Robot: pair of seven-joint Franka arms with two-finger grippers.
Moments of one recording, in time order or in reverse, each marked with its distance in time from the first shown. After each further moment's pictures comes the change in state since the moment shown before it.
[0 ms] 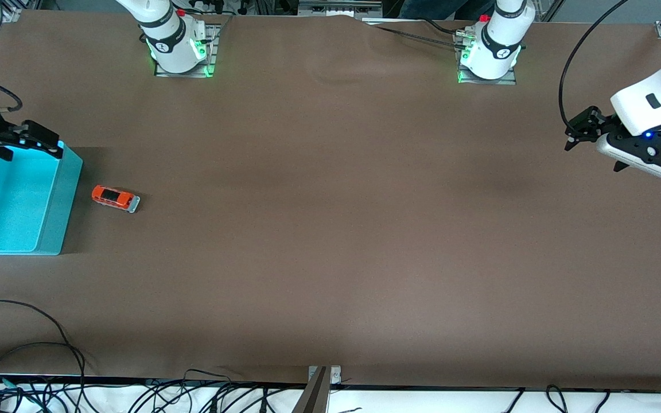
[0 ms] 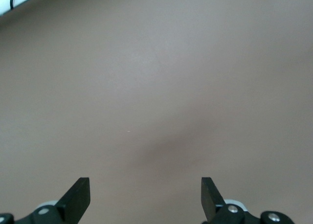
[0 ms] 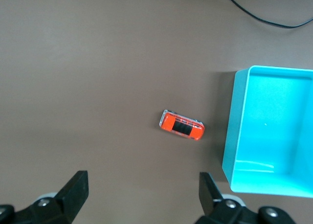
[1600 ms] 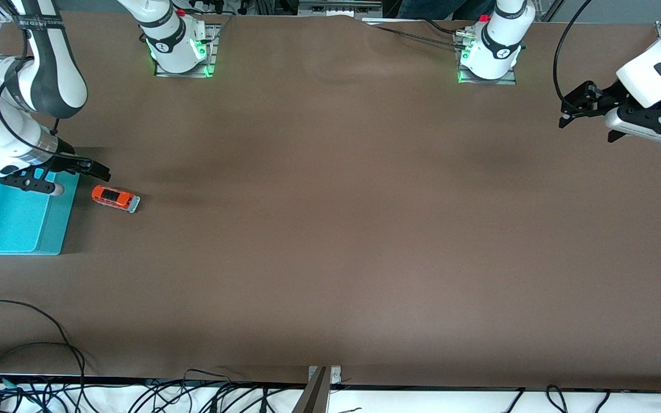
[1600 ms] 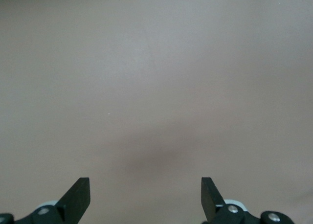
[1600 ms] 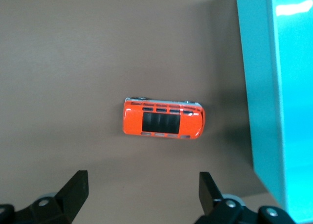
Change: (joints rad) left arm 0.059 -0.114 -0.060 -0.088 -0.056 -0.040 -0.157; right arm -0.097 0.023 -0.026 -0.589 0.000 0.584 0.171
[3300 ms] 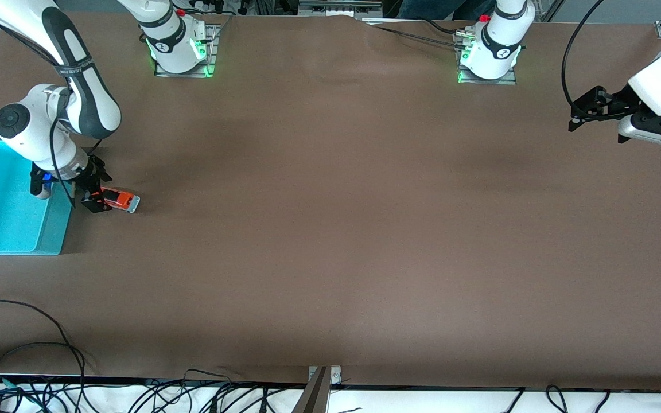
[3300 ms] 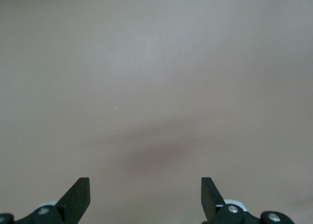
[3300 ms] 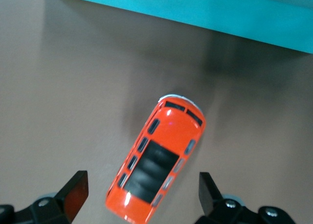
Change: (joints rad) left arm 0.062 0.025 -0.033 0.031 0.014 -0.021 -0.030; right arm -0.023 0.195 0.004 -0.110 0.000 0.449 1.095
